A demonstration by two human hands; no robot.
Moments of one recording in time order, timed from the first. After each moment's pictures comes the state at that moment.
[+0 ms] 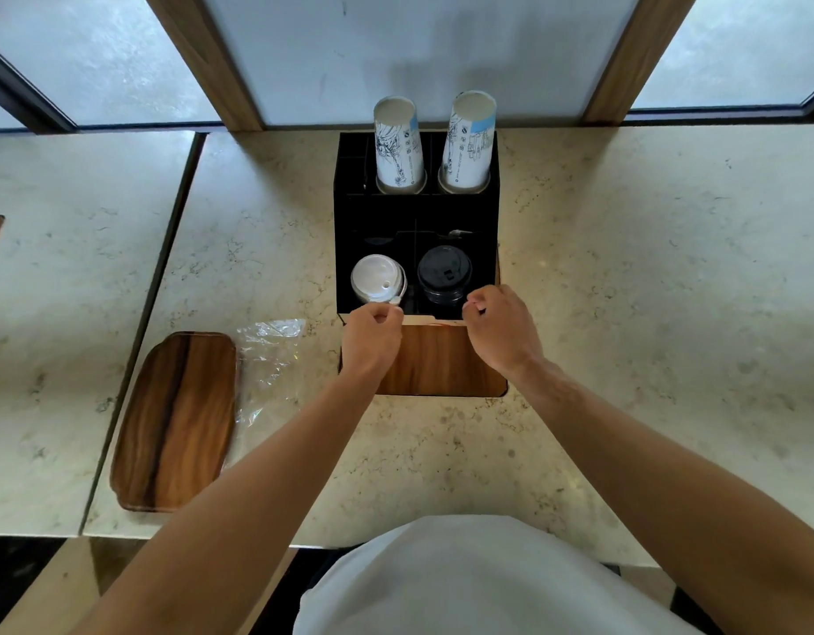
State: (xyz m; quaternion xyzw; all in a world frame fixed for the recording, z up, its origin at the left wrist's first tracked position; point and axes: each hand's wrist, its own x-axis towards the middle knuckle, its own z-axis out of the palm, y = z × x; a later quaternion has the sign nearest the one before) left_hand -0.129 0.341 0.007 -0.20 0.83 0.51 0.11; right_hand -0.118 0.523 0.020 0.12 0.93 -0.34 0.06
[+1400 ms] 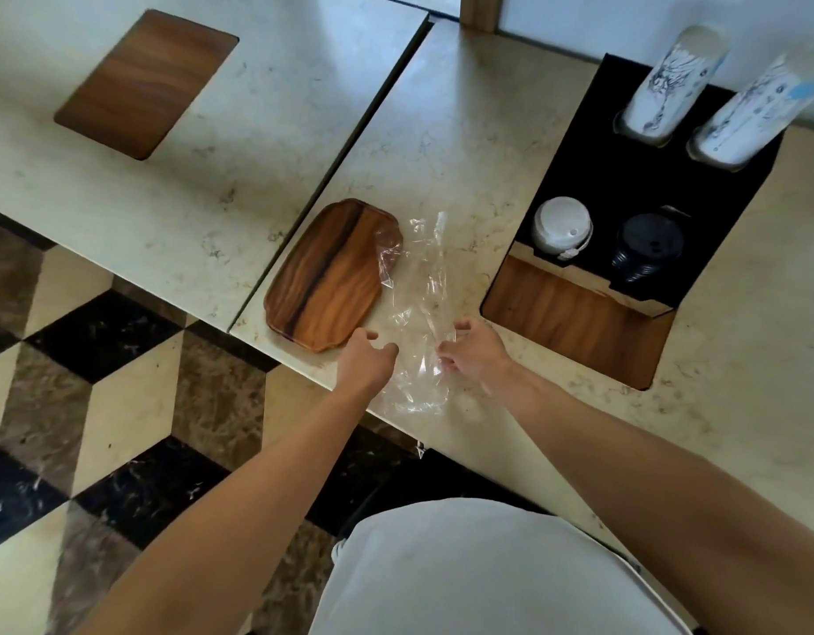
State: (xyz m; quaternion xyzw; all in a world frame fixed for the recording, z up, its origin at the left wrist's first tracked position) left_hand 0.048 0.151 -0.051 -0.44 0.76 0.45 0.15; right_hand -0.032 0.309 -0.048 0.14 0.78 -0.48 0.38
